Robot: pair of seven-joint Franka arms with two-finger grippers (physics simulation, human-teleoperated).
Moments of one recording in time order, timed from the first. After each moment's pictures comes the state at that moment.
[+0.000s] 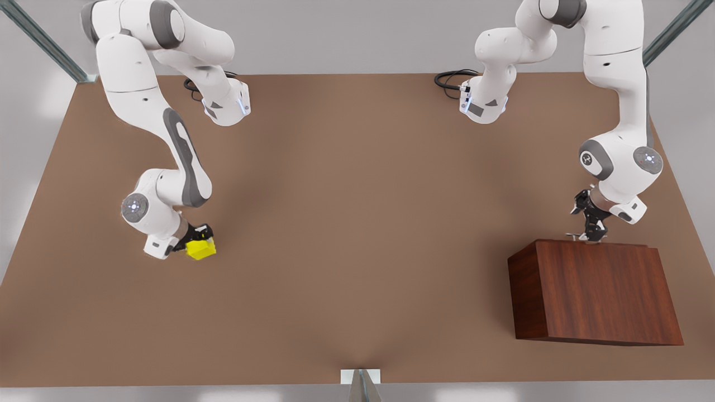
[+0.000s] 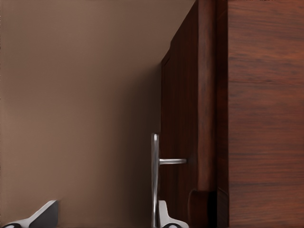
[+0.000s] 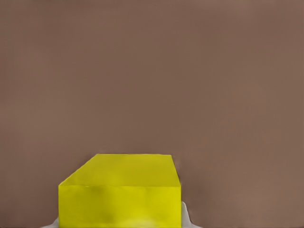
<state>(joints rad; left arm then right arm) 0.03 0.20 0.26 -2.22 -0.13 2.56 -1.13 0.06 0.40 -0.01 -2.06 0.11 2.45 -0.40</state>
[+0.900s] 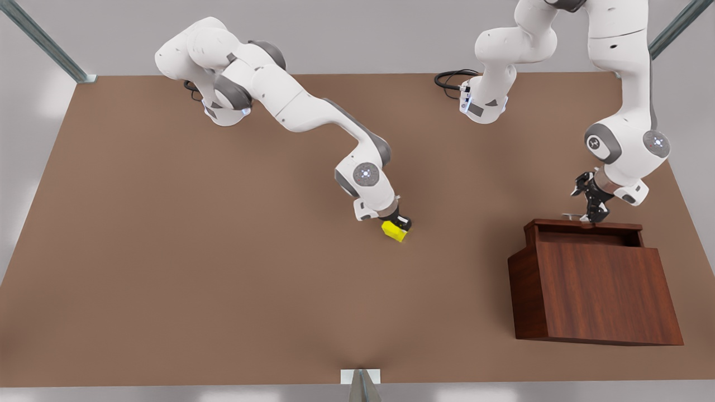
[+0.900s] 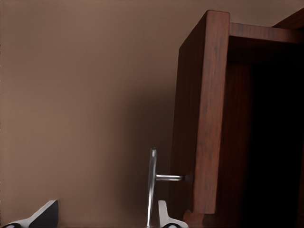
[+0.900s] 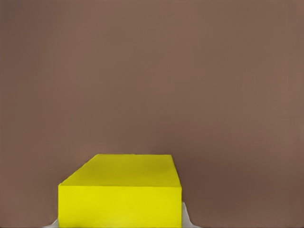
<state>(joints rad) 0.04 0.08 0.32 -2.35 -0.13 2.49 -1.12 0.84 1.00 0.04 -1.16 0.14 2.46 1.35</state>
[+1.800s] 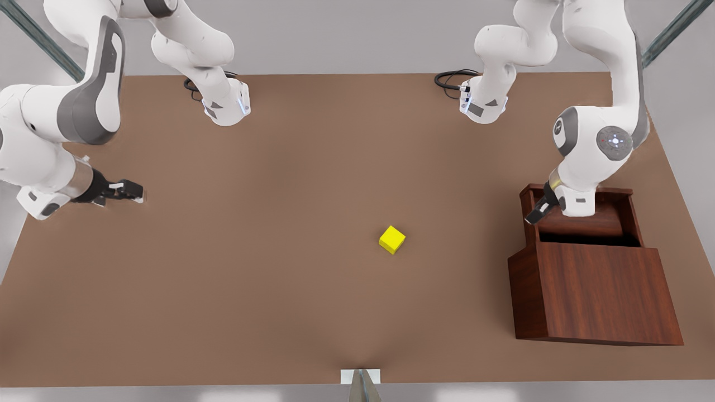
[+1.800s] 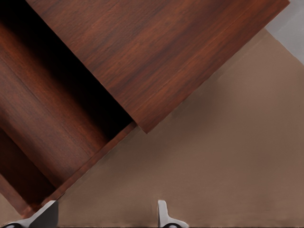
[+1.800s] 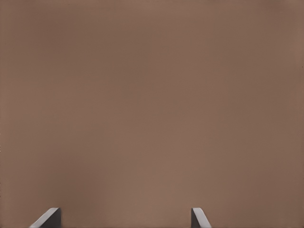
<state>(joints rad) -0.26 0.10 0.11 -1.91 0.01 2.02 -0.80 -0.03 0.17 0.00 -1.45 0.01 1.50 -0.13</state>
